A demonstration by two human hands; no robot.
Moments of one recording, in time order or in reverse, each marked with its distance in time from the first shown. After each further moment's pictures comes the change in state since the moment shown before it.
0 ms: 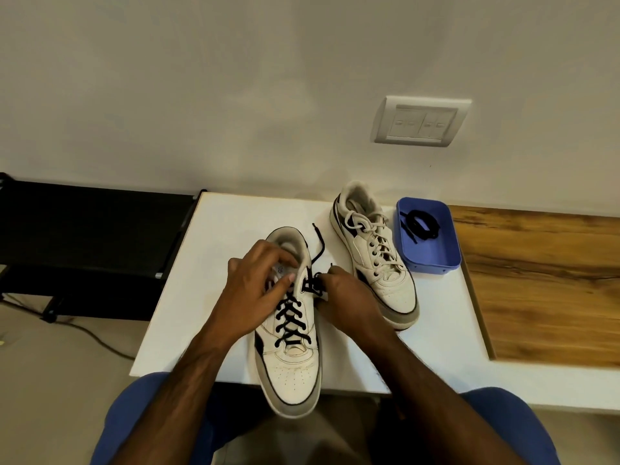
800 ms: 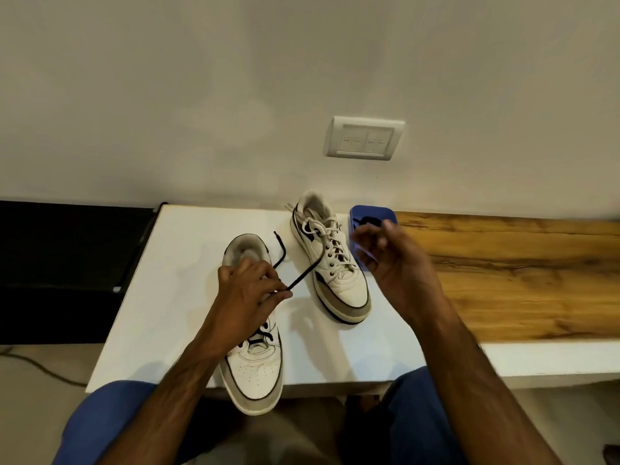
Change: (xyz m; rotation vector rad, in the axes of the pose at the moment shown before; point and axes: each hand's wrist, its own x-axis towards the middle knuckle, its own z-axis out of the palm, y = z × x) left_hand -0.002 0.021 0.036 0.182 0.037 0.236; right_hand -0.073 0.024 -0.146 1.641 0.310 0.146
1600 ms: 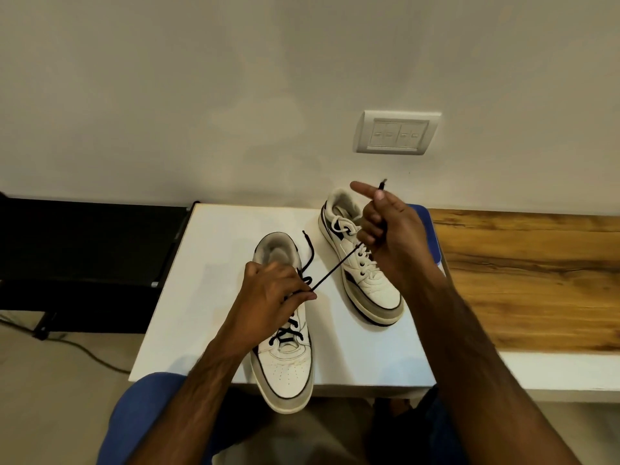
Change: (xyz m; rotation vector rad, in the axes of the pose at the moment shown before) left_hand -0.002 -0.009 -0.013 0.002 -0.040 0.052; right_hand 0.045 0.012 0.049 -0.048 -0.011 -0.015
